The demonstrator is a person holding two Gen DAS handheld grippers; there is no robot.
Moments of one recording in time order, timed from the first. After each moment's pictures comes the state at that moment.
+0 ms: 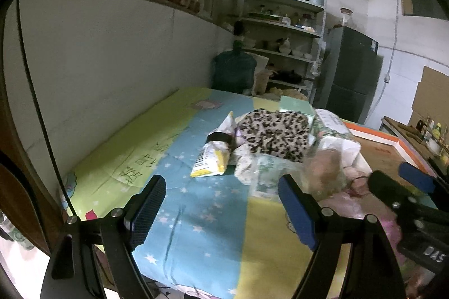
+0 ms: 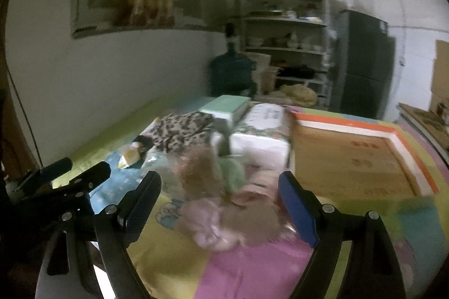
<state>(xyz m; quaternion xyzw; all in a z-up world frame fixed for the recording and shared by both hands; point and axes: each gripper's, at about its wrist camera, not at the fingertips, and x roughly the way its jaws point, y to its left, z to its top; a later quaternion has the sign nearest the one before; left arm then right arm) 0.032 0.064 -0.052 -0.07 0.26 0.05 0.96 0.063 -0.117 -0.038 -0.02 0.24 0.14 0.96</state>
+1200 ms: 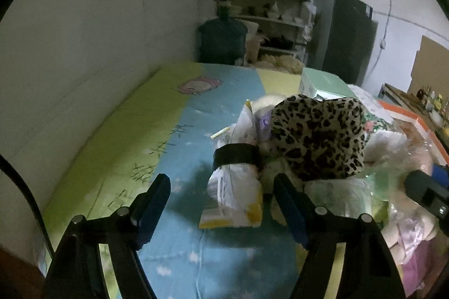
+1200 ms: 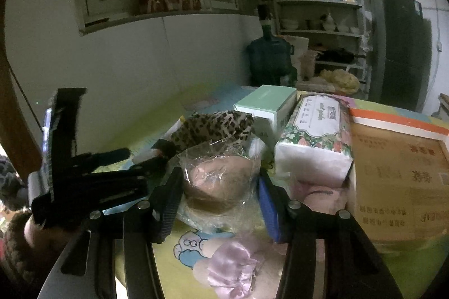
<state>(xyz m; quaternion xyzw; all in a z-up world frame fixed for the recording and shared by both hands) 0.147 0.100 -0.077 -0.03 0.34 0.00 0.94 0.129 -0.100 -0.050 0.02 0.28 0.24 0.93</state>
